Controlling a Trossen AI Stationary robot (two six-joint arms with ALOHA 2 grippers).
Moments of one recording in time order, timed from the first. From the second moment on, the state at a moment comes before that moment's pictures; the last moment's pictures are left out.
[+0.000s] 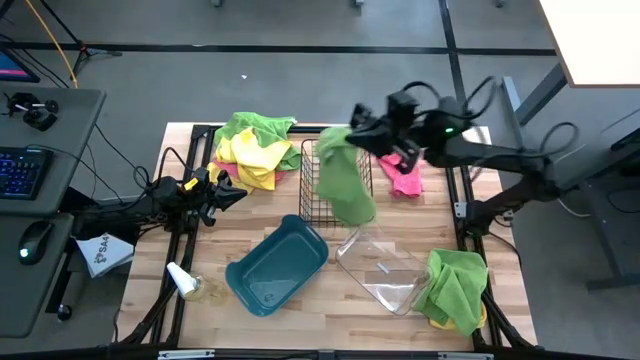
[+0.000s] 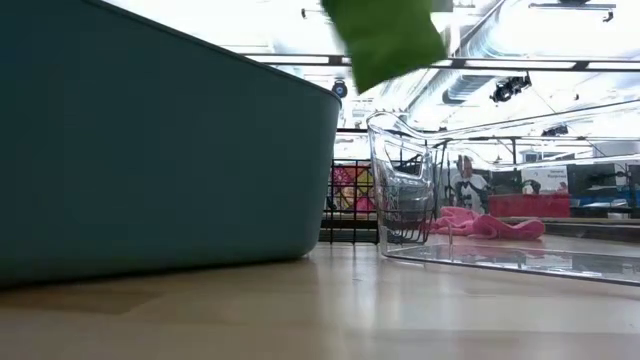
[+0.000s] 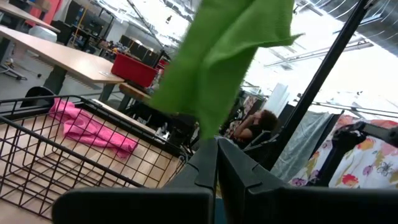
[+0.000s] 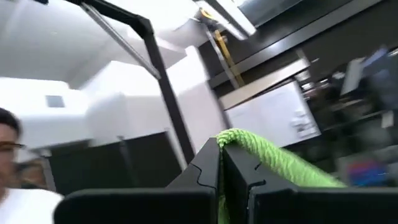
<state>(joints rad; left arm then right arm) 0.16 0.02 0.01 0.23 0.08 -0.52 -0.20 1.43 1.36 0.64 -0.55 0.70</state>
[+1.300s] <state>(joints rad) 0.16 0.02 0.01 0.23 0.08 -0.52 0.15 1.76 1.38 1.13 -0.21 0.46</state>
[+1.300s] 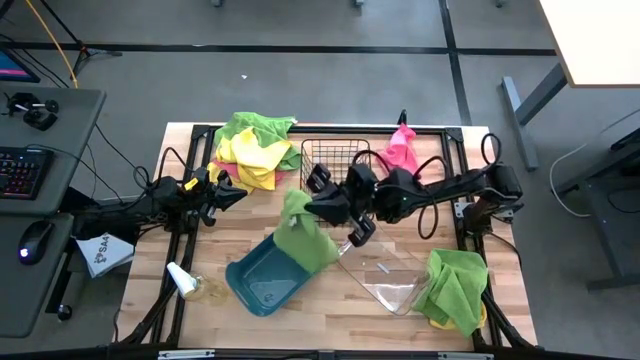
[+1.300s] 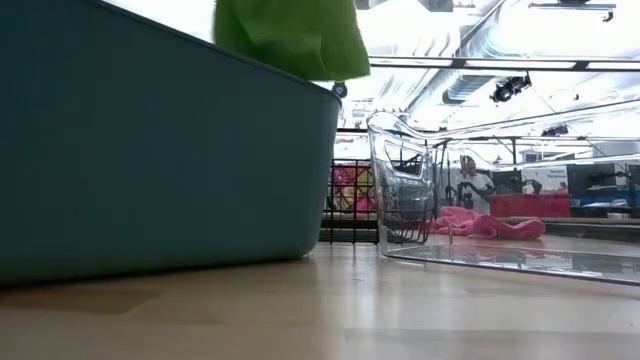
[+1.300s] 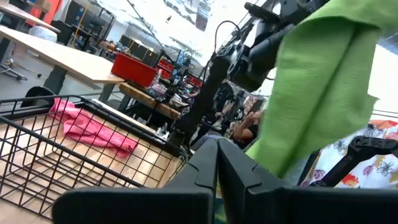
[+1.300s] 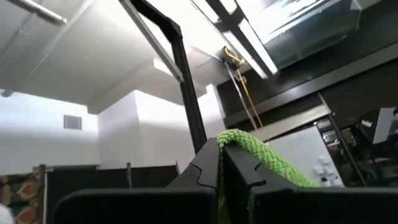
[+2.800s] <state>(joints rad) 0.16 0.02 0.01 0.23 0.08 -0.52 0.24 1.93 1.76 -0.19 -0.18 0.31</state>
